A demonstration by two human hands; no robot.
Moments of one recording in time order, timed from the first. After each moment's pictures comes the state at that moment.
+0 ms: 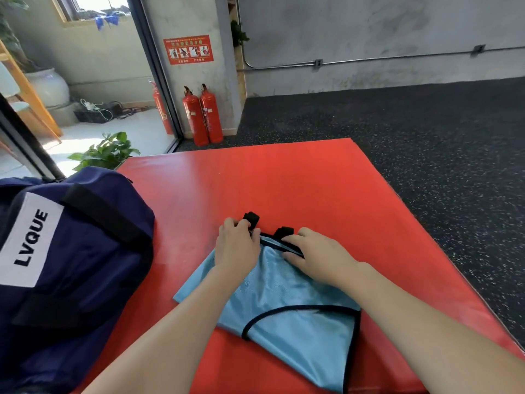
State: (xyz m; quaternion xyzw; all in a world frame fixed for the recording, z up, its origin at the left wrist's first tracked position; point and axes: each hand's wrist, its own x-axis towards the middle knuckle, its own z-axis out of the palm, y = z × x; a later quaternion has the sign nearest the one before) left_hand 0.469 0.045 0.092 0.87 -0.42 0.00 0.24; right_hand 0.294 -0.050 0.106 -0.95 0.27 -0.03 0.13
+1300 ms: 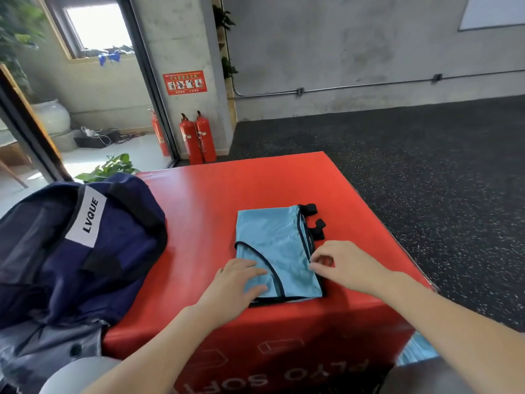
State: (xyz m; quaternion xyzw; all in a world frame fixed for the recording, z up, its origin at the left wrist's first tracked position) left_hand 0.390 0.197 0.097 0.75 -0.63 -0.10 0.18; right_hand 0.142 0.022 0.135 -0.93 0.28 -0.13 0.21
